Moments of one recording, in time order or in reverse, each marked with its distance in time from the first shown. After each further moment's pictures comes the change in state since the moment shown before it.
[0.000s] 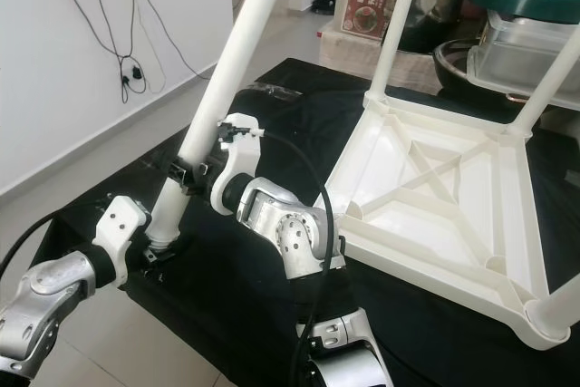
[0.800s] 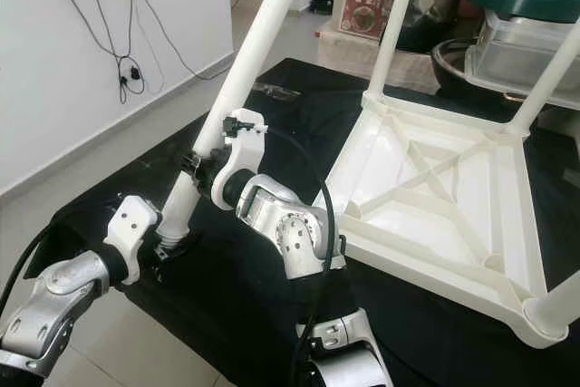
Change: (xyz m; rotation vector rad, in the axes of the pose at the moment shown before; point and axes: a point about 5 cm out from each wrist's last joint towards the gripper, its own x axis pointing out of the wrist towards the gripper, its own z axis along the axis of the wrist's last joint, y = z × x) left arm 0.009 -0.006 0.001 0.005 -0.034 -0.010; right arm -0.002 0.000 0.011 0.013 -0.093 -0.068
